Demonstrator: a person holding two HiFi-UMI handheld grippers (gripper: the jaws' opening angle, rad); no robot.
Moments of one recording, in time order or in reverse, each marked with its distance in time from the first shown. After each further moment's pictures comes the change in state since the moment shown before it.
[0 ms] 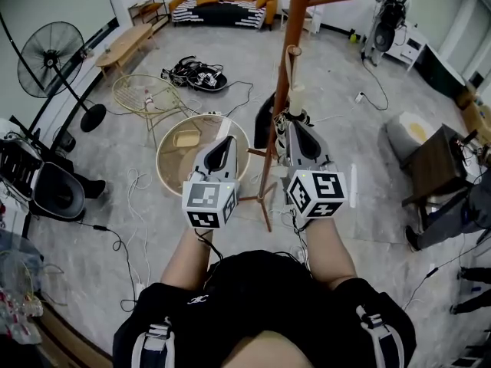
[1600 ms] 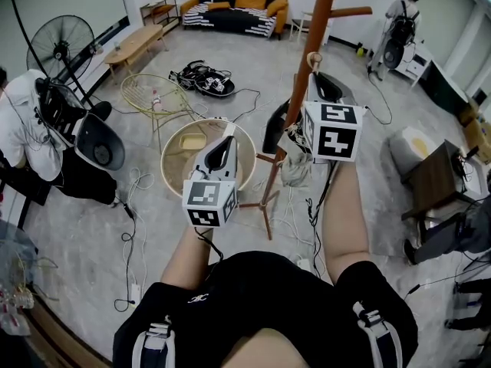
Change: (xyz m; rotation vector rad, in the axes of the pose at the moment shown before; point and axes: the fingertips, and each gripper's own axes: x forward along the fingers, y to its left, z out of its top) left arm -0.008 0.043 0.003 -0.015 -0.033 0.043; right arm 0.094 -0.018 0.085 -0.343 0.173 -0.158
